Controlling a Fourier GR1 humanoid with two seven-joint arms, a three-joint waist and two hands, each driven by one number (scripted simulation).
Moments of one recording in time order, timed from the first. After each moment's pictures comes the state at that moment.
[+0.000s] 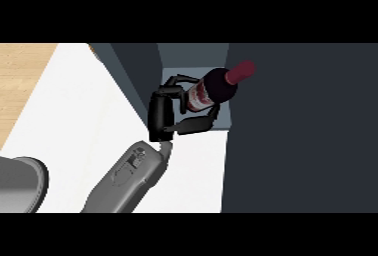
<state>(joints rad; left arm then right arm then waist) -0.59 0.01 -0.44 -1.13 0.35 0.69 -0.39 -0.07 -0.08 -0.03 -2.43 -0.17 0.18 0.62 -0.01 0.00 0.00</state>
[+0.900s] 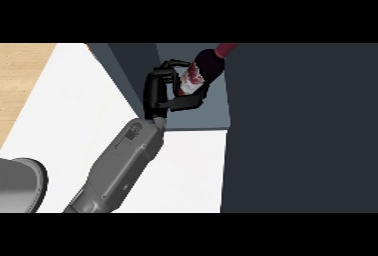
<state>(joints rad) -0.76 0.01 -0.29 -0.83 0.42 0.56 -0.43 -0.07 -0.08 -0.04 -2.43 -0.18 0.19 0.61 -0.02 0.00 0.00</state>
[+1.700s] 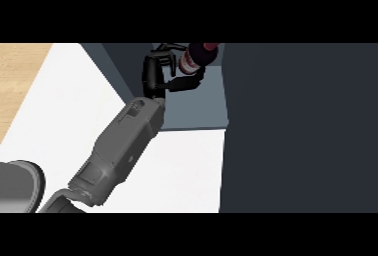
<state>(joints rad) -0.99 0.01 -0.16 -0.48 0.42 0.55 -0.61 -0.04 -0.05 0.00 -2.42 -0.19 0.20 0.57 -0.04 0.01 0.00</state>
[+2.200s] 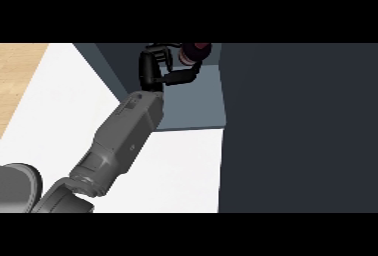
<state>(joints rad) -1.08 0.00 -0.04 -0.31 0.48 0.51 -0.68 -0.03 -0.04 0.04 -2.42 -0.19 0.21 0.56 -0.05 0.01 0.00</state>
